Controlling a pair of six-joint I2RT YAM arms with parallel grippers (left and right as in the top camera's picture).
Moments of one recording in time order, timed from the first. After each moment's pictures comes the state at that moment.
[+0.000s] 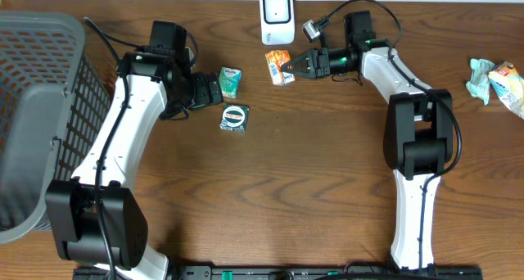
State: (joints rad) left arm -0.13 1.73 1.46 -1.00 0.17 -0.38; right arm 0.14 2.41 1.85 -0.54 -1.53 0.04
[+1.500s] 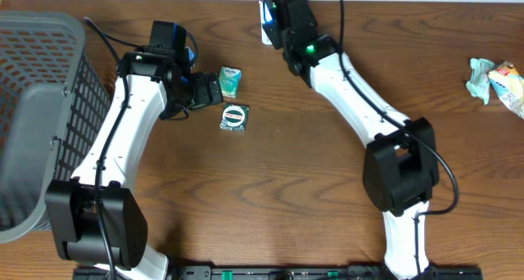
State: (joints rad) left arm -0.13 1.73 1.46 -1.00 0.17 -0.38; right arm 0.49 2.18 1.87 -0.20 0.32 -0.26
